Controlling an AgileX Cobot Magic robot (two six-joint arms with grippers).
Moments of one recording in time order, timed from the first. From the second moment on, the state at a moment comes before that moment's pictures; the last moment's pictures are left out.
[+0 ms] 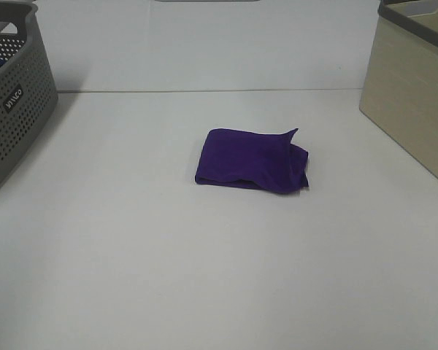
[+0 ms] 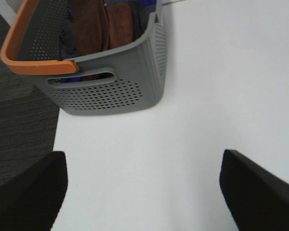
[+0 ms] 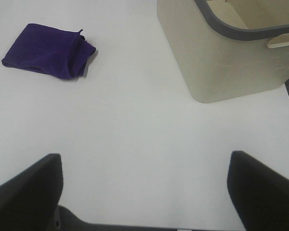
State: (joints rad) left arm 0.06 0.34 -0.78 0.04 1.10 0.21; right arm 0.08 0.31 -0.84 0.01 1.22 -0.01
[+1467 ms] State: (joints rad) left arm 0.07 0.00 -0.51 -0.03 1.05 0.11; right arm 0.08 0.04 -0.50 0.02 1.05 -0.07
